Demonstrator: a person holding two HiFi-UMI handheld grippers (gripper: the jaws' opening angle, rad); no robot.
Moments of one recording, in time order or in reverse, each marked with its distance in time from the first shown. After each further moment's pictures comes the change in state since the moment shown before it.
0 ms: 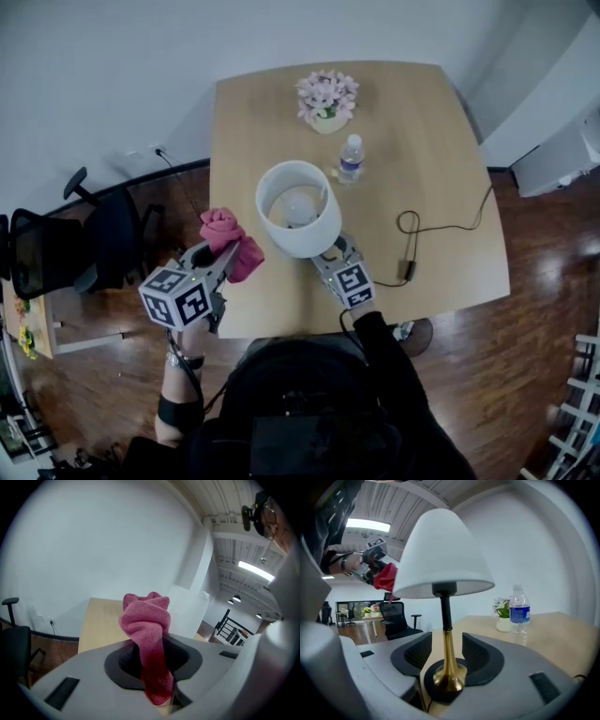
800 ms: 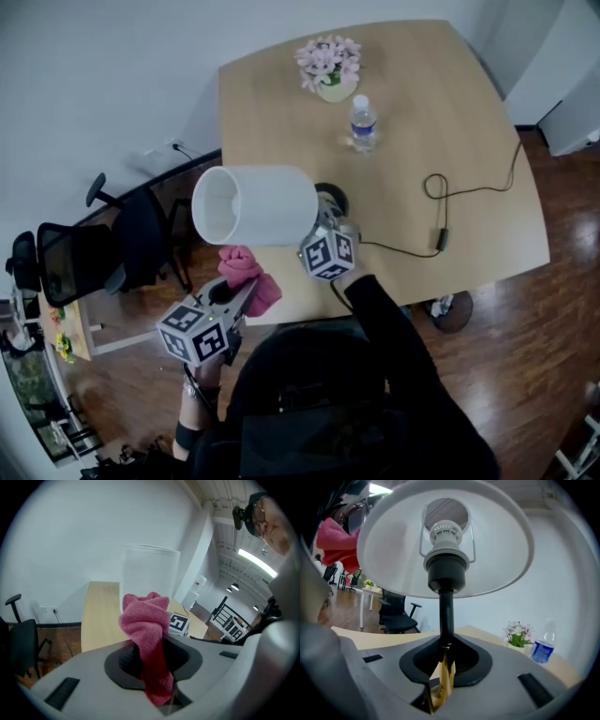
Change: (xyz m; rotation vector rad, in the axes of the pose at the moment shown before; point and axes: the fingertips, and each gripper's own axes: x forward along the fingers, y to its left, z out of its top) left arm -0.040 -0.034 -0.091 0.015 0.214 -0.006; right arm 0.076 0.044 0.023 -0.354 -0.010 -0.043
